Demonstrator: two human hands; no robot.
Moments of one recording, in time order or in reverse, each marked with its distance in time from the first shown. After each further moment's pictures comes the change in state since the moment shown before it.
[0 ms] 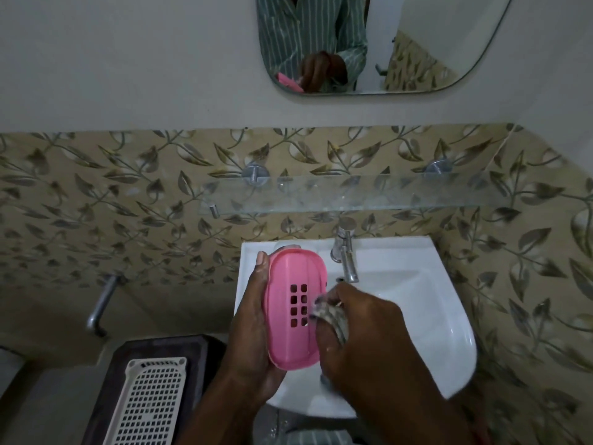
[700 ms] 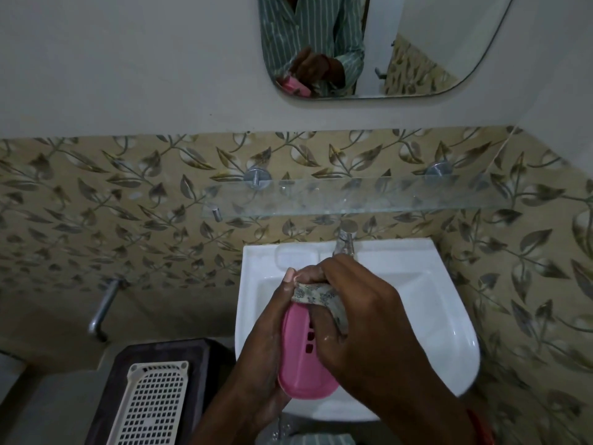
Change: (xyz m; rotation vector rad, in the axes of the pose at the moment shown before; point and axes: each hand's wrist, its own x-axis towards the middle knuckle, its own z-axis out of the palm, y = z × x) left_hand -0.013 0.000 0.012 0.060 -0.083 -0.088; right_hand 0.013 -0.026 -0.017 0.017 0.092 -0.321
